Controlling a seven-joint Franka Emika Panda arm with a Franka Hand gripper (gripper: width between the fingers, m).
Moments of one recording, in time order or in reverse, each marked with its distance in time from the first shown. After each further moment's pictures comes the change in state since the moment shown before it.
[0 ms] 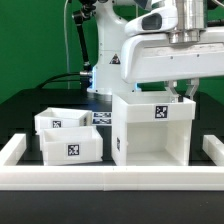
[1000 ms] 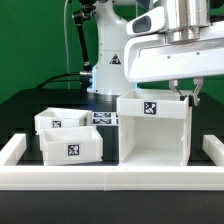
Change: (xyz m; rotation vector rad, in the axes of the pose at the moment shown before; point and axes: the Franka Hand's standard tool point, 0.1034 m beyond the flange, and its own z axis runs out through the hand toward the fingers) arm 0.018 -0.003 -0.001 0.033 0.056 0.621
